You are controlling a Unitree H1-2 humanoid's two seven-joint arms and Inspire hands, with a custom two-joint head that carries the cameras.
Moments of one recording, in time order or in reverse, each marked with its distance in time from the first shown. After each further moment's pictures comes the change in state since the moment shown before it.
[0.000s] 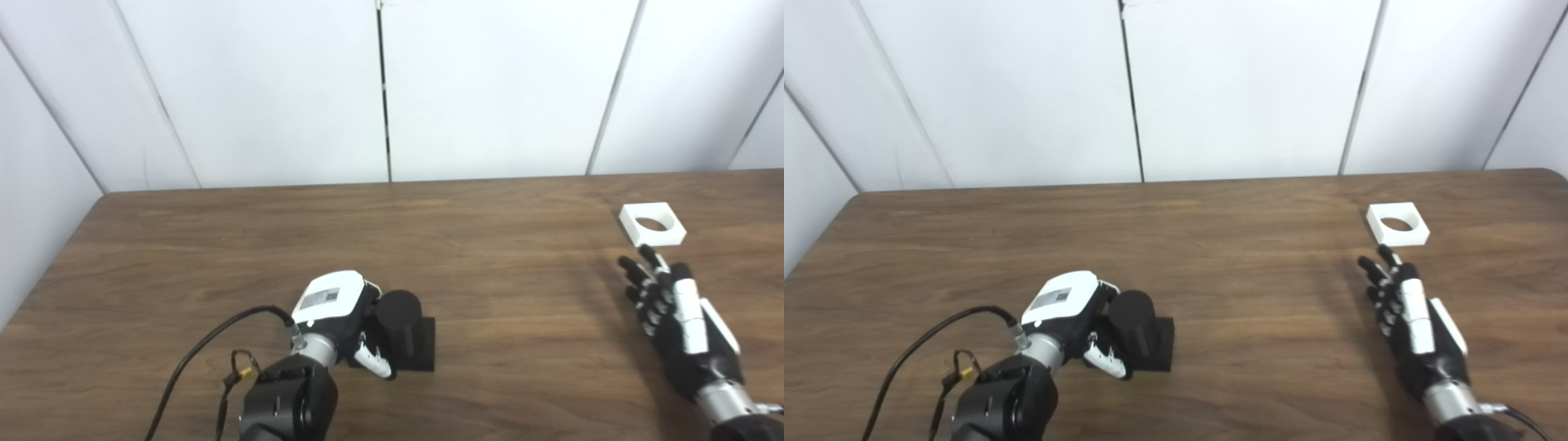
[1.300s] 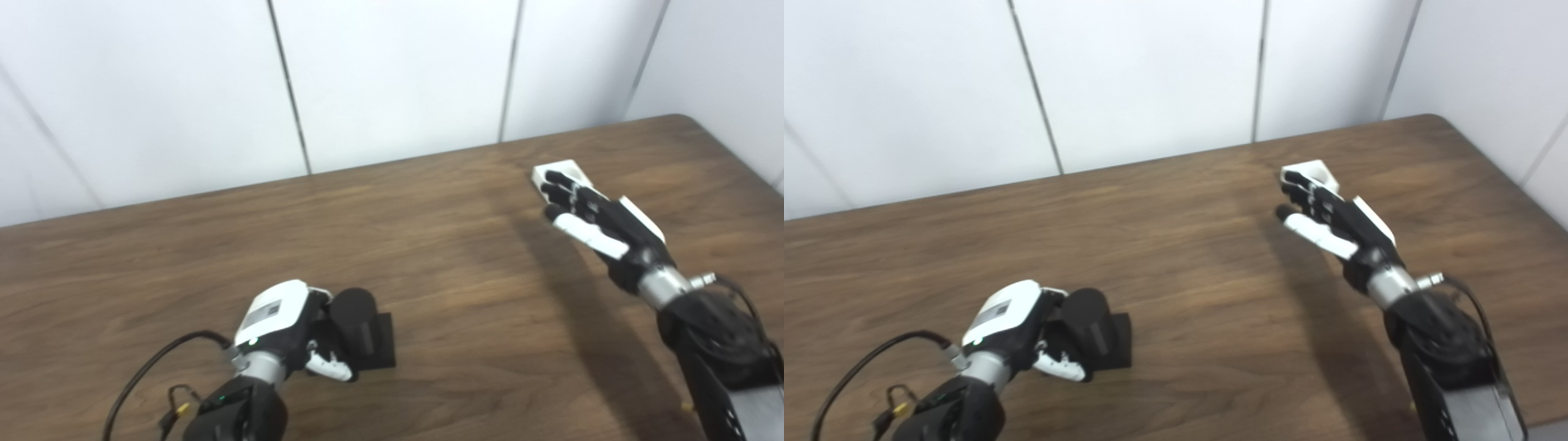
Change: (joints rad) left arm 0.016 -0.015 0.057 -0.008 -0.067 -0.032 -0.028; right arm -0.134 -0.205 0.022 -0.086 -0.202 0.149 0.013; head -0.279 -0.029
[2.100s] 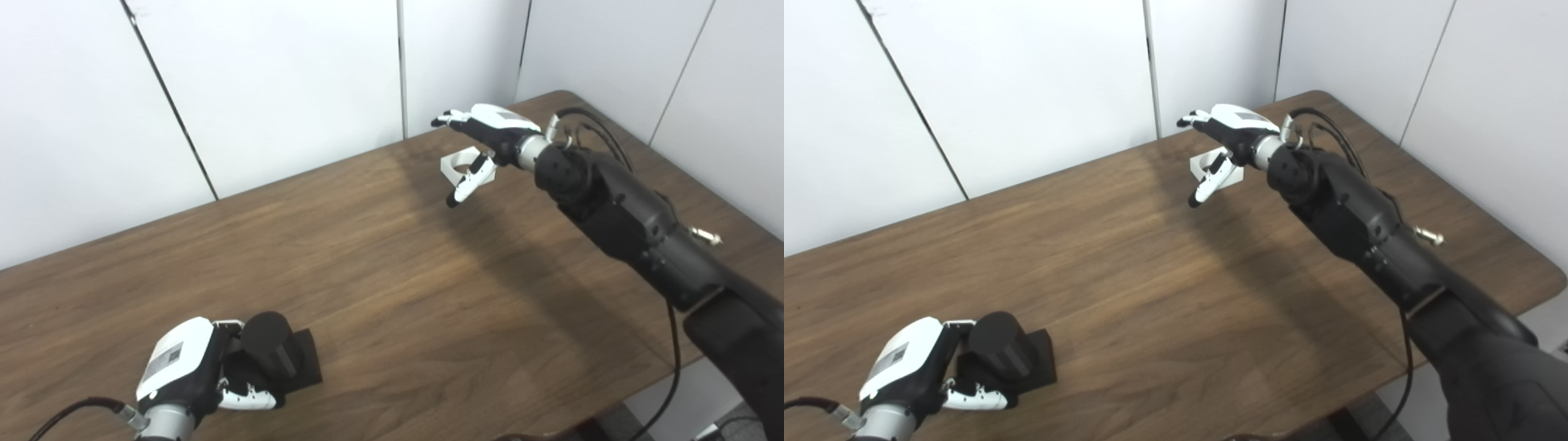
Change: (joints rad) left arm -0.002 0.108 0.010 0.023 -0.150 -0.029 0.095; right arm -0.461 -0.287 0.422 0.428 -0.615 -0.047 0.248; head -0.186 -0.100
